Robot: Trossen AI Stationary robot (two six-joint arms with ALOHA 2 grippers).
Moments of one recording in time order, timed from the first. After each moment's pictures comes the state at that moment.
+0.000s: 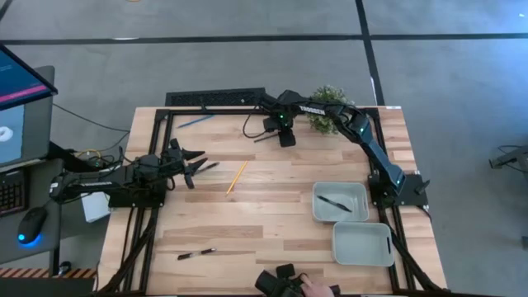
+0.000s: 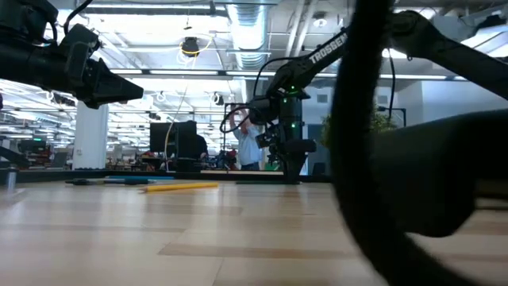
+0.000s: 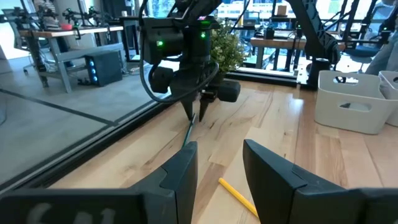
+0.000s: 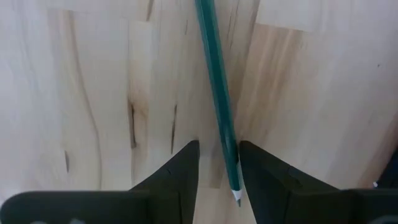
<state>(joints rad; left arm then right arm) 0.13 0.14 0.03 0.01 -0.32 -0.05 -0.56 2.41 1.97 -1.12 0.03 -0.75</state>
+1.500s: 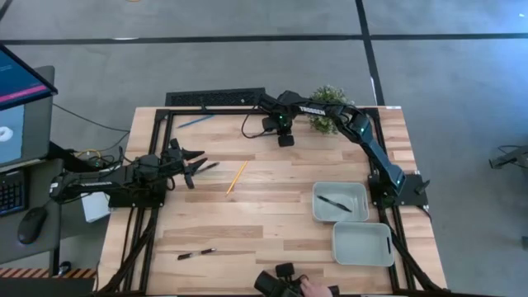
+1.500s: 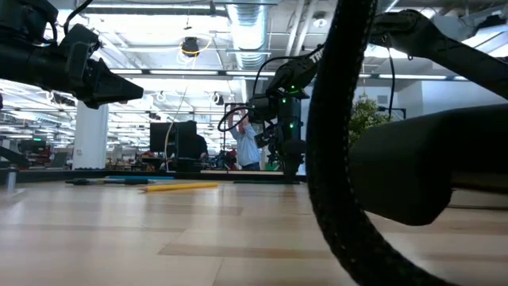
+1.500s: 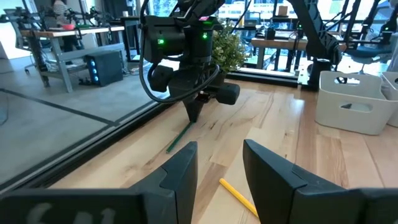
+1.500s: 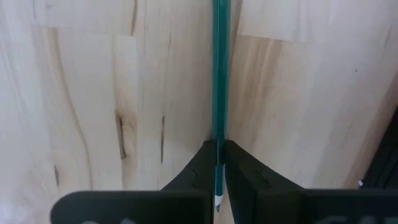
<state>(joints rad) 0.13 0.14 0.03 0.02 -0.33 -0.05 -0.56 2.41 1.96 -1.08 0.07 -0.72</state>
